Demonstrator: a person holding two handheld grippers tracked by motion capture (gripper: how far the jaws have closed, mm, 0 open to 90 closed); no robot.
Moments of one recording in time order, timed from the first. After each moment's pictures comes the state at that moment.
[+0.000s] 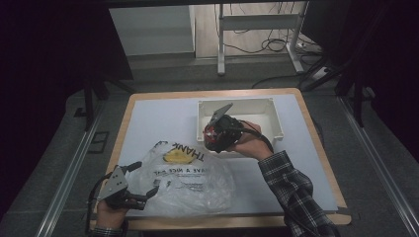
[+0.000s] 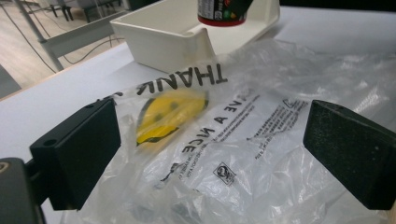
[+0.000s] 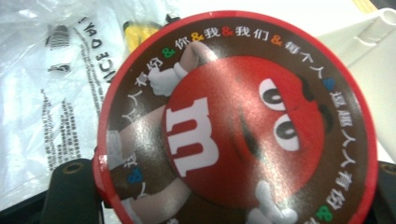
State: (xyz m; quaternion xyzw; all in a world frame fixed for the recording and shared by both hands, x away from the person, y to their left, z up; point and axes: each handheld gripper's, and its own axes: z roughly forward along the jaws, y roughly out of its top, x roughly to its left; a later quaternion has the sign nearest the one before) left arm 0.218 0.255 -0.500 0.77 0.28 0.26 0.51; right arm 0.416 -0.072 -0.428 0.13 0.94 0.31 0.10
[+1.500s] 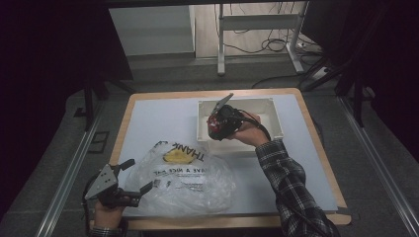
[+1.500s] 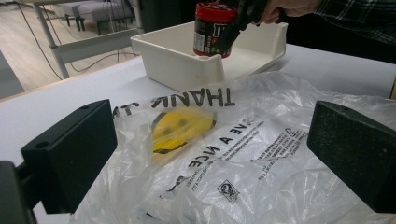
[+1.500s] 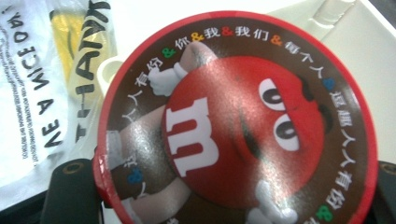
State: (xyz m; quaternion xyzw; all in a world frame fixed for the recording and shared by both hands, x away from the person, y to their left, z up) left arm 0.218 0.269 -0.500 0.73 0.31 0.25 0.56; right arm 0.470 -0.074 -0.446 0.15 0.94 0.29 0.10
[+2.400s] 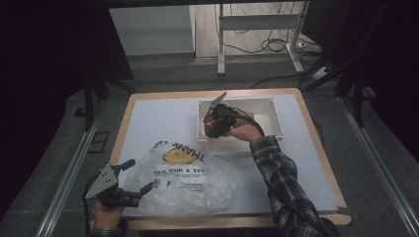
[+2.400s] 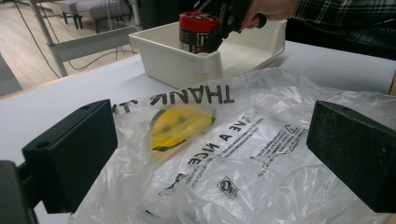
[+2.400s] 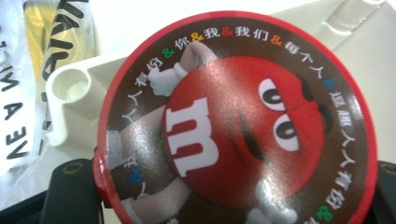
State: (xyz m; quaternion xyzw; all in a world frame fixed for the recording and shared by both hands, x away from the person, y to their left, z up) left arm 0.218 0.269 -0.501 0.73 0.31 0.25 0.56; right arm 0.493 -0.059 -0.464 0.13 0.95 0.28 0.09
